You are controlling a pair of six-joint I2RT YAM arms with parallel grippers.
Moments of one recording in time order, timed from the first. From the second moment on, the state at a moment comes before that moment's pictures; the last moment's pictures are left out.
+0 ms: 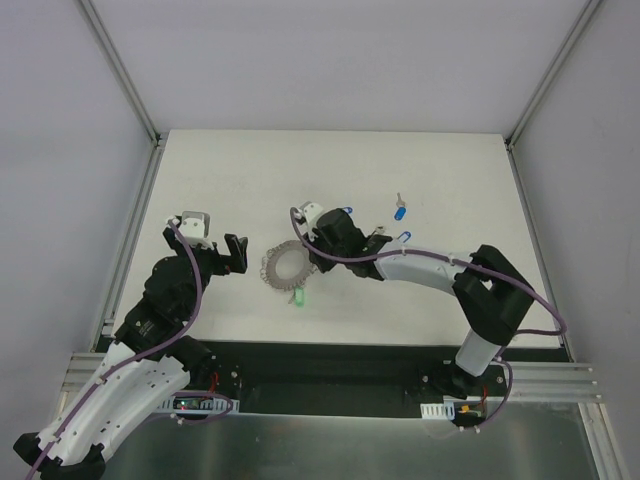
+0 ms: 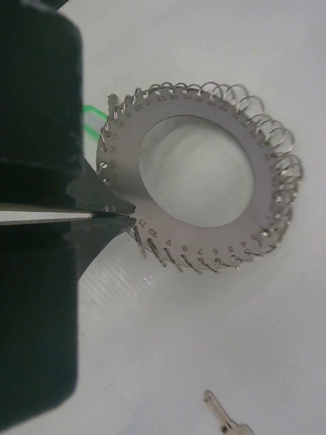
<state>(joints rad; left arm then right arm) -0.57 0.42 0.57 -0.31 -0.36 -0.15 0.92 1.71 1.10 -0.08 -0.01 0.09</state>
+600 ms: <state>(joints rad) -0.57 0.43 0.57 -0.31 -0.35 -0.15 0.93 1.62 0.87 -0.06 0.07 0.15</state>
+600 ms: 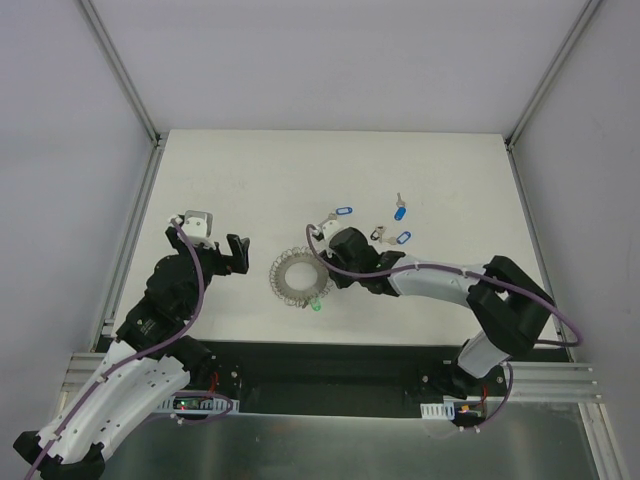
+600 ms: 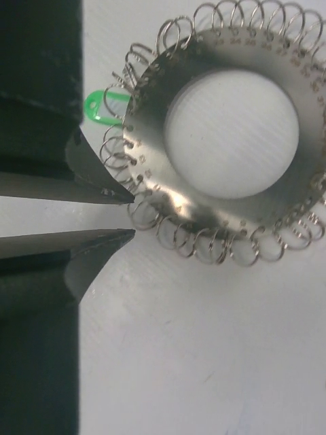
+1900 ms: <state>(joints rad) -0.57 0.44 0.57 -0.31 -0.35 -0.15 1.08 1.74 1.01 -0.24 0.24 0.05</state>
